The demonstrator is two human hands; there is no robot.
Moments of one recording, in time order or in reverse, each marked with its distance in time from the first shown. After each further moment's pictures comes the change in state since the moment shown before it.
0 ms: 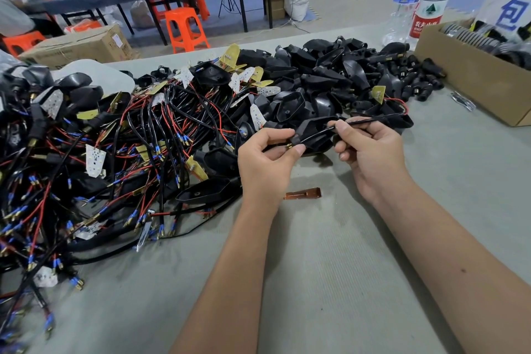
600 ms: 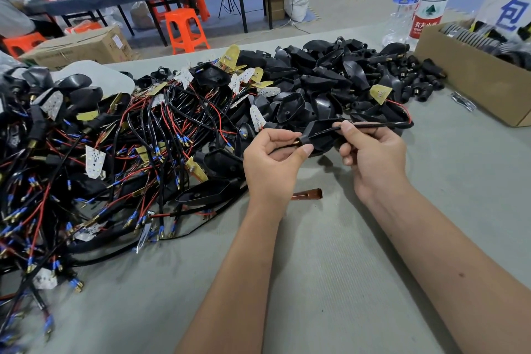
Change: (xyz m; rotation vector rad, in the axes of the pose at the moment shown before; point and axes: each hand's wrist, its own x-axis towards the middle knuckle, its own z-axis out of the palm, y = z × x) left_hand 0.000 -0.004 0.008 -0.042 0.025 0.002; right_hand 0.002 0.007 0.003 0.042 0.130 -0.010
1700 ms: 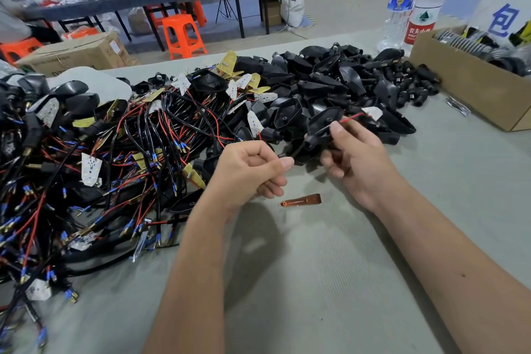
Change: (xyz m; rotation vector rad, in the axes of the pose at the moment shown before) left_hand 0.016 0.032 -0.055 0.175 -0.424 -0.216; right_hand -0.002 -0.007 0.002 -0.031 -0.395 0.110
